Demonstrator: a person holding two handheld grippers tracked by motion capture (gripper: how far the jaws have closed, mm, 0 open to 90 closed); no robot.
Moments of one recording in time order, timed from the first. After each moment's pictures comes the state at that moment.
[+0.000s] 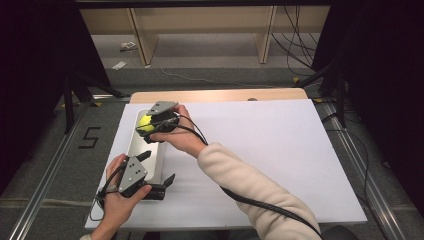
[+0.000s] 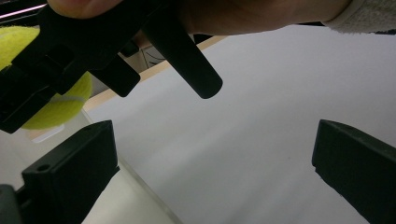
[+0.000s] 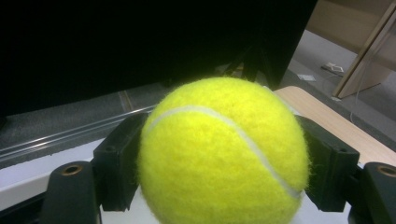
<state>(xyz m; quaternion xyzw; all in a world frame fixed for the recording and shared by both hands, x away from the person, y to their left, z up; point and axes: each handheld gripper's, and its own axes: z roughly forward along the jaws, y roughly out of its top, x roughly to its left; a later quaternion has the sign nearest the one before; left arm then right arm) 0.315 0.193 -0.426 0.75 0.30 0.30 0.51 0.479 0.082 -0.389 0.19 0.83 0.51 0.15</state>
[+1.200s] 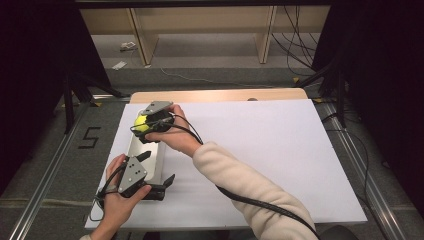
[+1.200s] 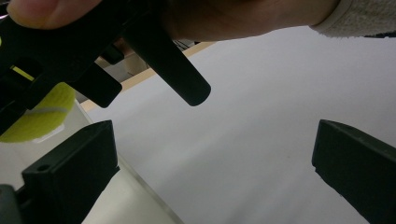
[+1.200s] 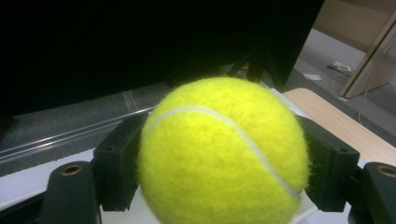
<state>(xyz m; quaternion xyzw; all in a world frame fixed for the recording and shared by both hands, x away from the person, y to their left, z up) 0.314 0.193 -0.426 0.75 0.30 0.30 0.51 0.480 0.094 -0.390 0.19 0.83 0.51 0.14</state>
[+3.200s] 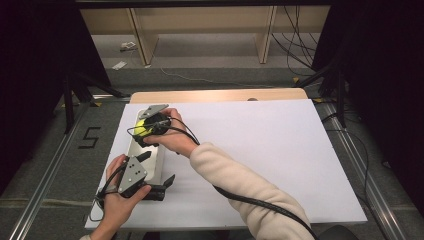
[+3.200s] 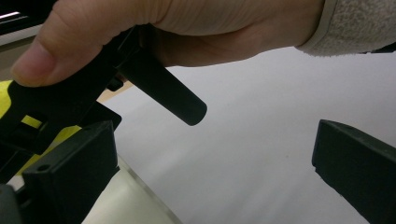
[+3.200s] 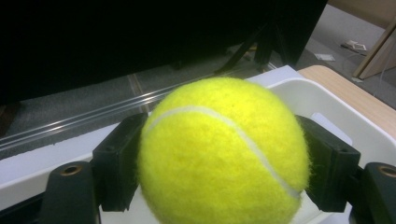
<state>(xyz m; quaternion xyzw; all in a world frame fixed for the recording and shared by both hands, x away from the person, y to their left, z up) 0.314 0.193 -0.426 0.75 0.30 0.30 0.51 0.485 0.105 -0.408 0.19 0.85 0.48 0.12</state>
